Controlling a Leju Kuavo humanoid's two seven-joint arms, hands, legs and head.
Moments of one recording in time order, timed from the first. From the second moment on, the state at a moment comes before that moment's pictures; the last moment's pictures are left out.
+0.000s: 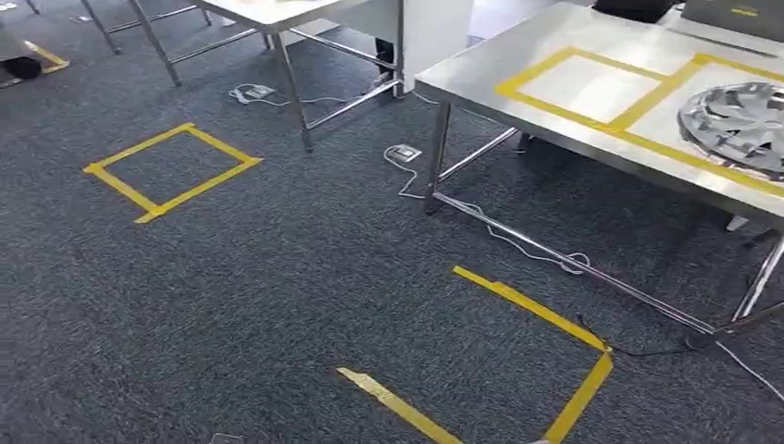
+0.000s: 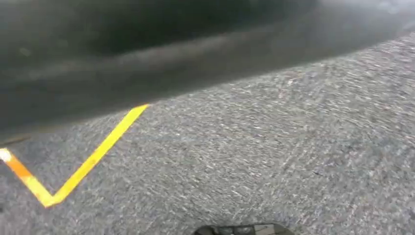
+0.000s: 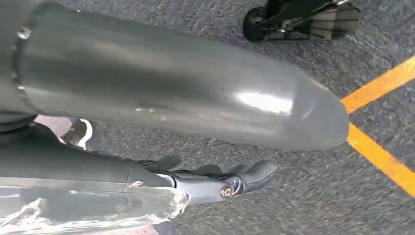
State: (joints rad) left arm 0.00 -0.13 0.18 -0.18 -0.28 0.46 -0.42; right arm -0.03 0.21 -1.12 -0.25 1.29 -0.26 -0.18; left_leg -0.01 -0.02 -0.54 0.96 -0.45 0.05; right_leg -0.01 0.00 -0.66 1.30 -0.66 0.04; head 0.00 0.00
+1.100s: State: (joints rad) left arm 0.00 -0.14 0.19 -0.18 -0.27 0.49 -0.41; right arm -0.03 0.20 -1.12 -0.24 1.28 -0.24 -0.18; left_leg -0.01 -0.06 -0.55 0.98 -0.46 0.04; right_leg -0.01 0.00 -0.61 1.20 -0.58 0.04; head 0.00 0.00
